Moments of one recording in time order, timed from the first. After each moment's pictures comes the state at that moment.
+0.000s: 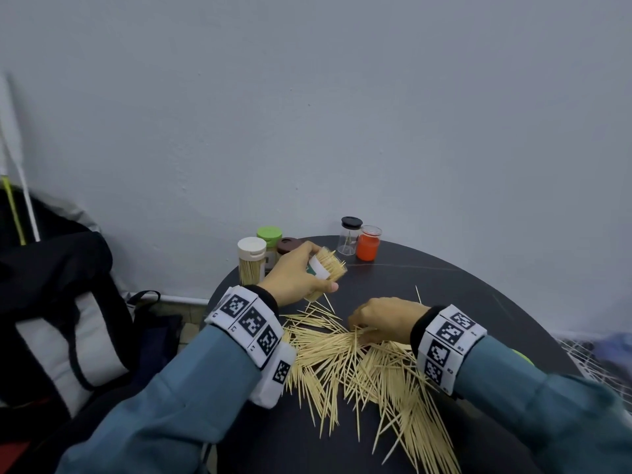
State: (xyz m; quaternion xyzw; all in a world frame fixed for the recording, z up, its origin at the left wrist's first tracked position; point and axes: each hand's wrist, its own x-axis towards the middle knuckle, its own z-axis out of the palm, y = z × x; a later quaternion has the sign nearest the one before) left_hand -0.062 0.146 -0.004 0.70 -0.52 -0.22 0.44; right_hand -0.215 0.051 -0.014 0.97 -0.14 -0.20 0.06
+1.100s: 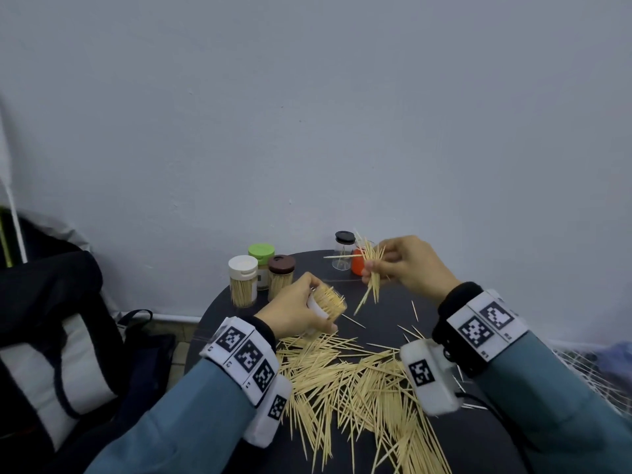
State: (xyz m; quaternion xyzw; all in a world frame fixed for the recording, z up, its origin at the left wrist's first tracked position) left_hand -0.068 0.139 -0.017 0.69 -0.53 -0.30 0.39; right_hand -0.227 0.030 0.050 0.81 -0.27 0.26 -0.45
